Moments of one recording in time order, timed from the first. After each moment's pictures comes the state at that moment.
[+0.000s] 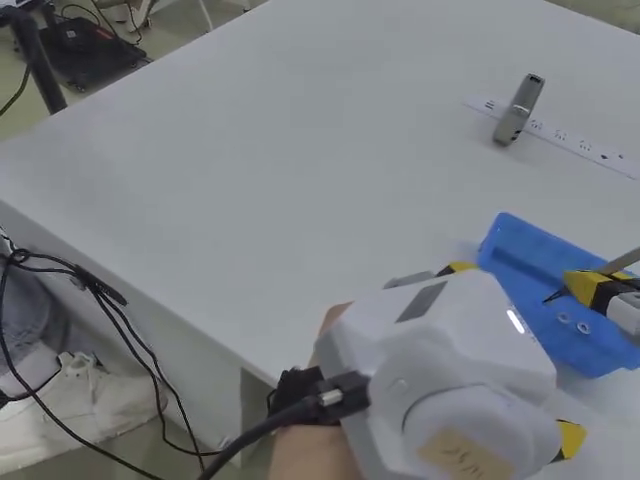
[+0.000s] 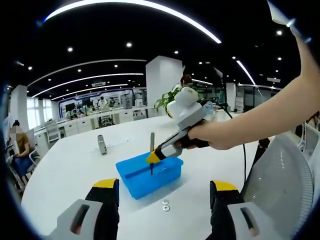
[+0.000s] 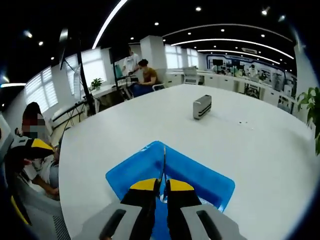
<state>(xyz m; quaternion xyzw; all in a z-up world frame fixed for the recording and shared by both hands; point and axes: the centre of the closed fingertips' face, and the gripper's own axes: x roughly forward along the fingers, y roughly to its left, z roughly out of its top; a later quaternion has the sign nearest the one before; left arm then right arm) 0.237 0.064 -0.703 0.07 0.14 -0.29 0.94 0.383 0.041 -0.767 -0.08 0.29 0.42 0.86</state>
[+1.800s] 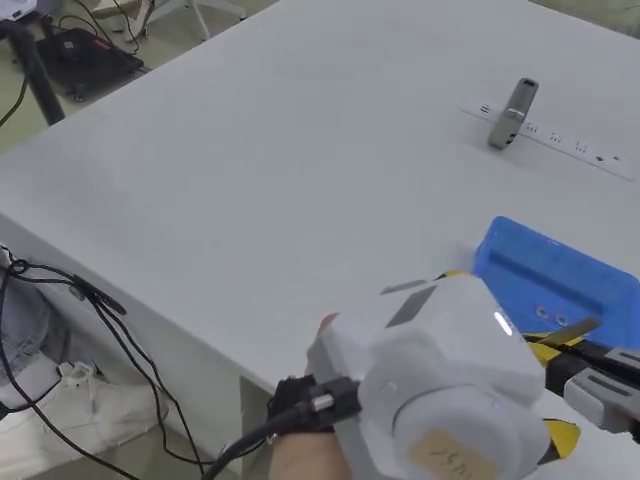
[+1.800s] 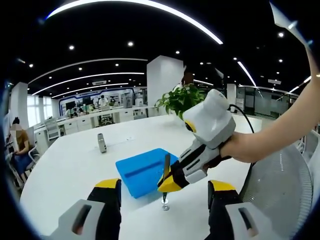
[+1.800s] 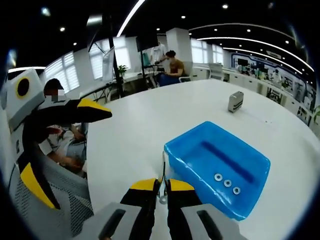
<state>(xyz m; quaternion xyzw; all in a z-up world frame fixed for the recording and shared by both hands) 0.237 0.065 -0.704 0.06 0.14 -0.29 0.94 0.289 0.060 -0.778 -0.12 0.29 0.51 0.80</state>
